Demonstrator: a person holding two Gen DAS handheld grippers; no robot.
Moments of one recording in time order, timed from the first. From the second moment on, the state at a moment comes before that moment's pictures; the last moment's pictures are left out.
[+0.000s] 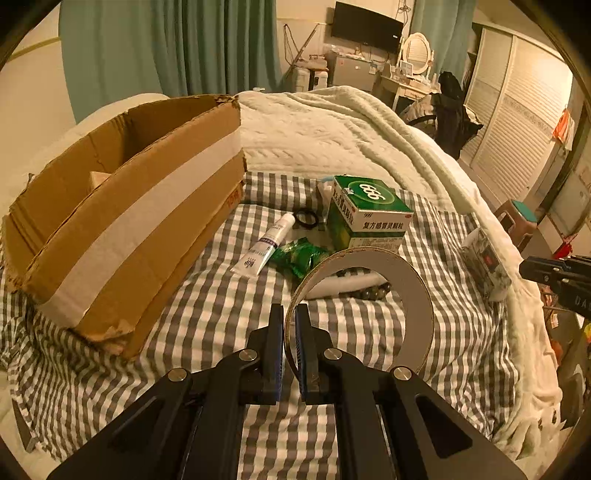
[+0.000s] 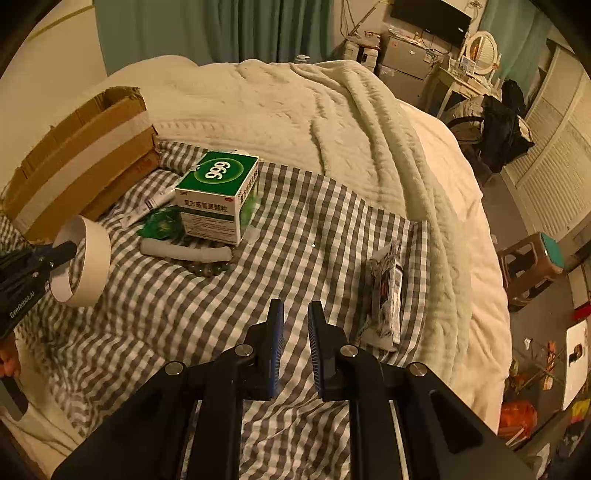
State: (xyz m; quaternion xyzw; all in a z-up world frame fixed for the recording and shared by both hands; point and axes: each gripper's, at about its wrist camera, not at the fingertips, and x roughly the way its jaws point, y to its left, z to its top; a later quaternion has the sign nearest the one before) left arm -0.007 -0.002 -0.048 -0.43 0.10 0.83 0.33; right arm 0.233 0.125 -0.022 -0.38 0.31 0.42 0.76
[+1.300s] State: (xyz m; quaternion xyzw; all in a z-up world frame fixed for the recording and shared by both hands) left arm -0.023 0.062 -0.113 -0.48 0.14 0.80 0.34; right arm 0.395 0.122 -0.105 -0.35 0.39 0.33 0.78
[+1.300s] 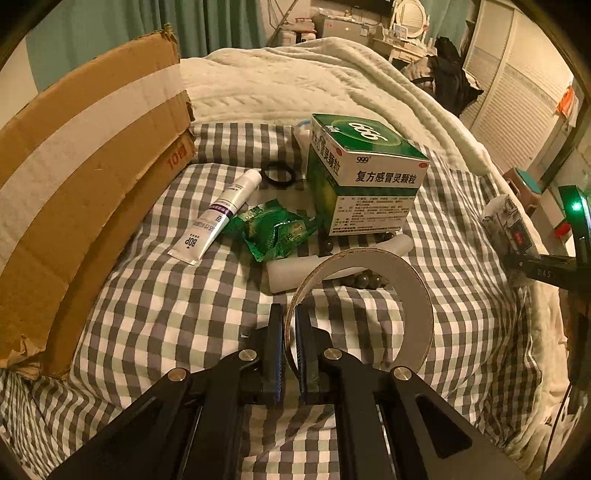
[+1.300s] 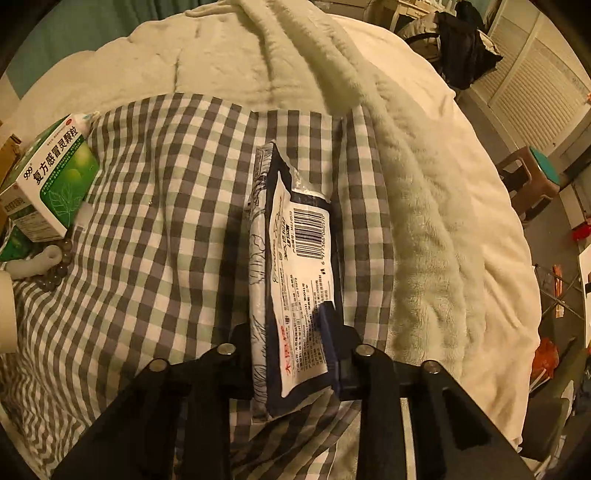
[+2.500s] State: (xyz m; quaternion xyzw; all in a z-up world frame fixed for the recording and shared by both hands) left arm -0.076 -0.101 0.071 -0.32 -0.02 0.91 0.27; right arm 0.047 0.165 0.048 -0.37 0.14 0.57 0.72
